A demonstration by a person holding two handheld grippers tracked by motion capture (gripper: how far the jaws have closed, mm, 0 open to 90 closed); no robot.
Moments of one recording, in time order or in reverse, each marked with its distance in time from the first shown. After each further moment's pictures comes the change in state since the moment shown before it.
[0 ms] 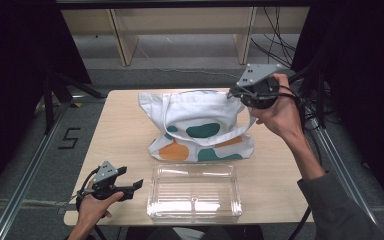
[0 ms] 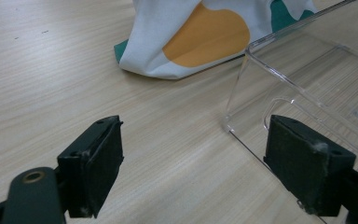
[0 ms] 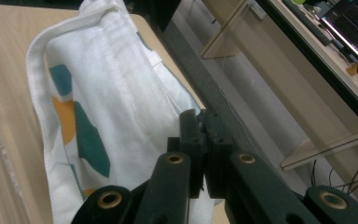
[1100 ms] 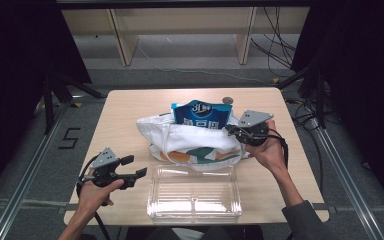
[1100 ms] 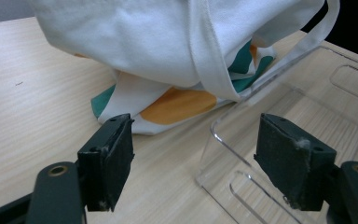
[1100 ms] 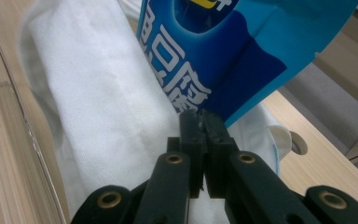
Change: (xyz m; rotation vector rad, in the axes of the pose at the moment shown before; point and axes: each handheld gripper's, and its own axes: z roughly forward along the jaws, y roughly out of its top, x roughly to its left) left arm 0.001 0.044 -0.002 -0.060 -0.113 -0.004; right arm 0.052 -0.109 0.072 -0.061 0.105 0.139
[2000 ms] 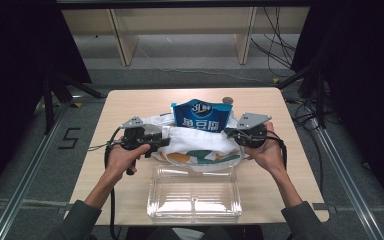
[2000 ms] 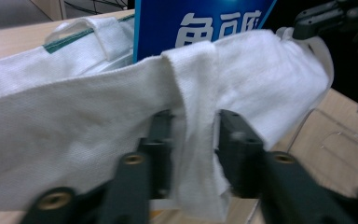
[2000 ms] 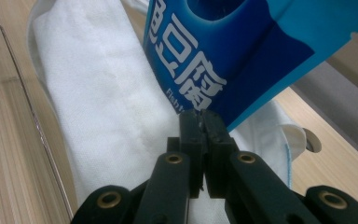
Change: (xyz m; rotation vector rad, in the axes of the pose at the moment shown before) left arm 0.009 0.075 0.079 0.038 -0.129 -0.038; right arm 0.003 -0.006 0.006 0.013 0.031 0.007
